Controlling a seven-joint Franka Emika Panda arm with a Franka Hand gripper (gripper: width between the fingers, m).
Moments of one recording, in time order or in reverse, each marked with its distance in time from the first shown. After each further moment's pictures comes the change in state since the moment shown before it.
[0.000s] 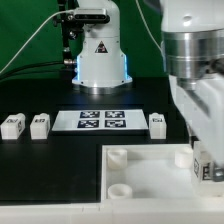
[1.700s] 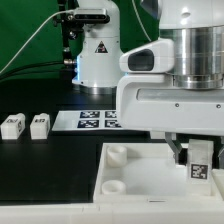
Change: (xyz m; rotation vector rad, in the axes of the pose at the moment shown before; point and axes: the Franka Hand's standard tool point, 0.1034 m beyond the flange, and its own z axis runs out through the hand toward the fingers) arm 0.024 -0.004 0.000 0.020 0.065 -0.957
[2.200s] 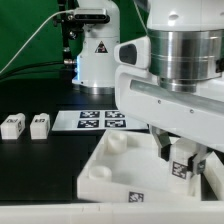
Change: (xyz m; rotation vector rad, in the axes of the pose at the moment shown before) arm 0.010 0.024 -0.003 -0.120 -0.029 0.450
